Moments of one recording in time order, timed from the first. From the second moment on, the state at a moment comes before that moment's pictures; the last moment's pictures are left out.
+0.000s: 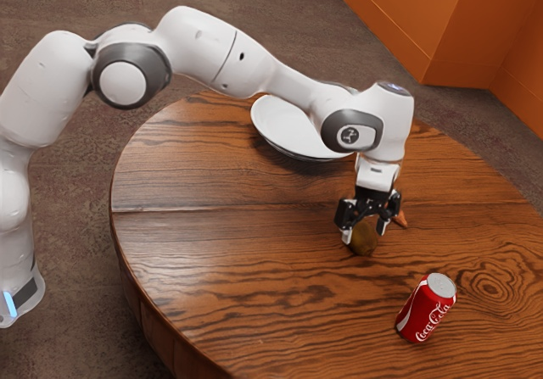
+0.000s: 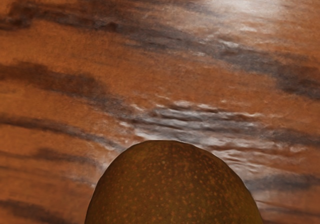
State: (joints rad) arm 0.14 0.51 -0.35 -1.44 -0.04 2.02 1.23
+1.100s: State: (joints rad) arm 0.34 0.30 0.06 -1.54 -0.26 2.10 1.20
